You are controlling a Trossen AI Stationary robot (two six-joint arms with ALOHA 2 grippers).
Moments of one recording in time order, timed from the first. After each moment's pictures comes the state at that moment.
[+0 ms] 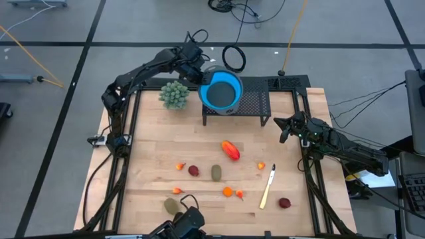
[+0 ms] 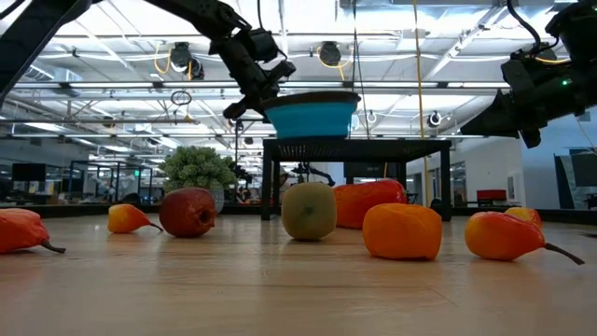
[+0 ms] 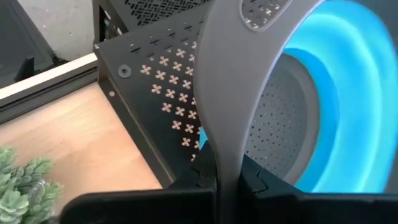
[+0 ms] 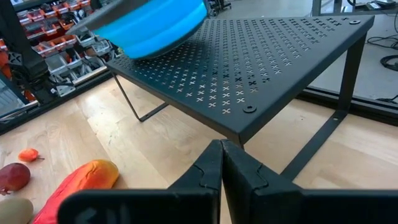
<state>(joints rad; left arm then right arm) 0.70 1.94 1.88 -0.92 0.32 -0.49 -0.35 0.04 0.15 -0.35 0.26 0.35</state>
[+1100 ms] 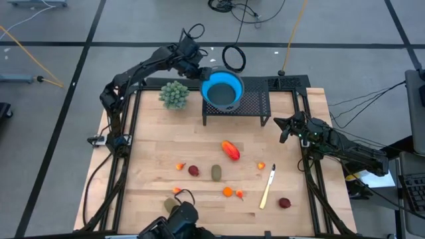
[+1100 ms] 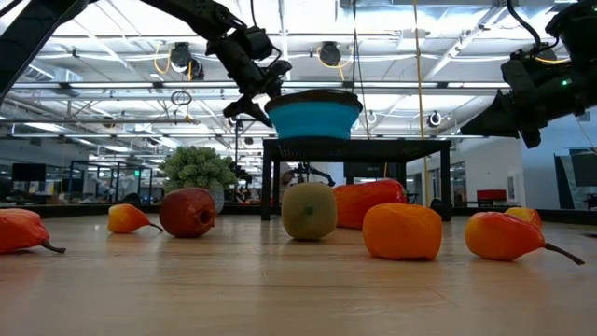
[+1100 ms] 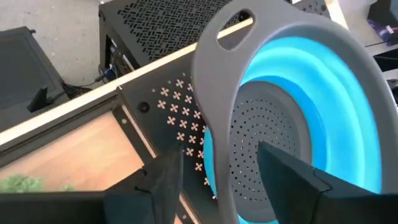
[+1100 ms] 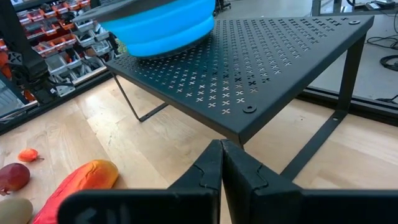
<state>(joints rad) 0.74 1.93 1.88 -0.87 0.31 -0.44 -0.35 0.04 0.15 -0.35 0.26 0.35</state>
